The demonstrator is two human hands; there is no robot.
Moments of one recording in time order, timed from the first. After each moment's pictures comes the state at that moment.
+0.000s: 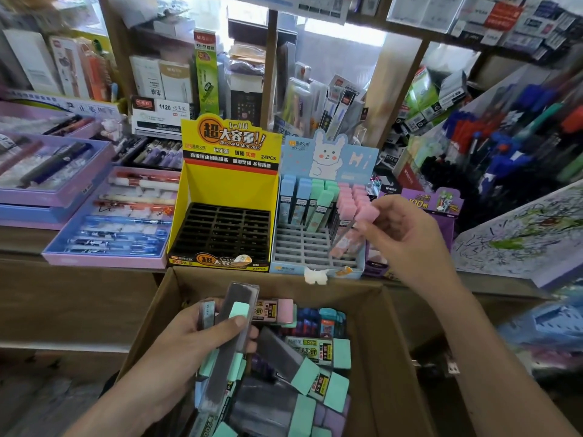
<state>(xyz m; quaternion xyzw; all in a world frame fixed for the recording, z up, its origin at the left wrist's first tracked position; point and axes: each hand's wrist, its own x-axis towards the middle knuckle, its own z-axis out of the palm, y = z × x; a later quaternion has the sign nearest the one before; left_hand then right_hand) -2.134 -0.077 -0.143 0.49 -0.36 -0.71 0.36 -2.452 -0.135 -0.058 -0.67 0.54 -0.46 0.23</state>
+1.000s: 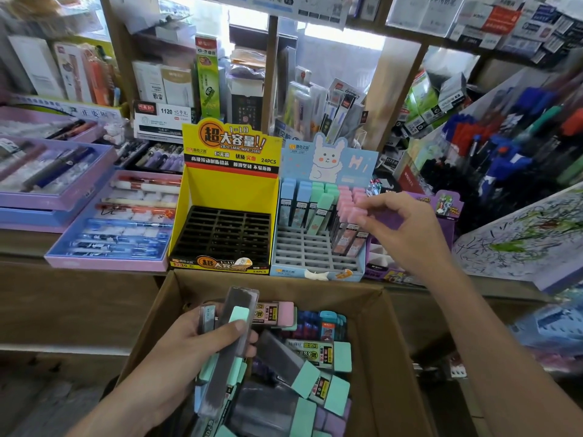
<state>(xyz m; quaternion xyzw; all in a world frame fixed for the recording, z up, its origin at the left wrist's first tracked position) -2.133 -0.077 -0.142 0.50 -0.35 -0.71 0.35 -2.461 -0.159 -0.051 -0.72 0.54 -0.42 0.10</state>
